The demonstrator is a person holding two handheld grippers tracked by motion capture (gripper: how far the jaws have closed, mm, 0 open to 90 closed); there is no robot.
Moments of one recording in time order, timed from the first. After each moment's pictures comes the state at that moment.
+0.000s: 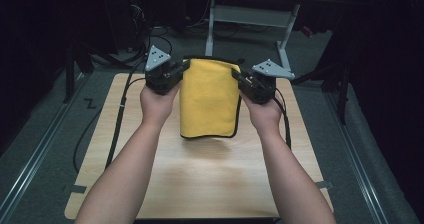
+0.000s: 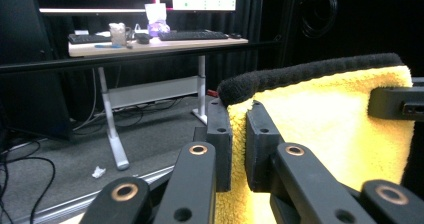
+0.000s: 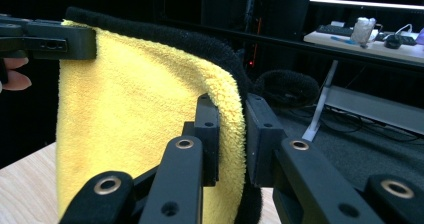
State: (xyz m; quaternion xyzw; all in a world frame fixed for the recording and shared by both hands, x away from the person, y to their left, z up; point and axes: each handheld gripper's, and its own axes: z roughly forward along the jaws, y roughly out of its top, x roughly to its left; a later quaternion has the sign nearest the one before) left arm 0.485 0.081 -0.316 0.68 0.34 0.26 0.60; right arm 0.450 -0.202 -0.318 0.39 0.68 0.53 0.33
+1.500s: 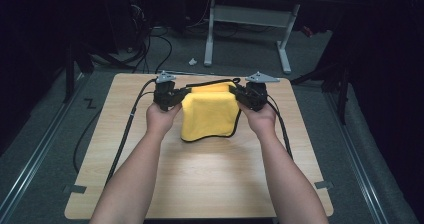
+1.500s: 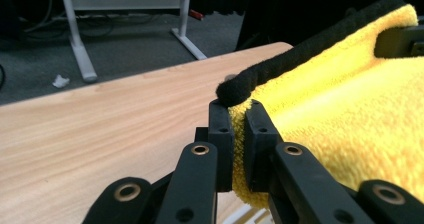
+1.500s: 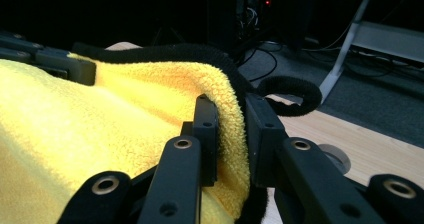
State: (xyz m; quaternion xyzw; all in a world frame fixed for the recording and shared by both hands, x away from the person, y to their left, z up) left arm 0.524 0.082 -0.422 0.74 0.40 0.14 0.52; right arm 0.497 -0.217 -0.397 0.42 0.73 0.48 0.25
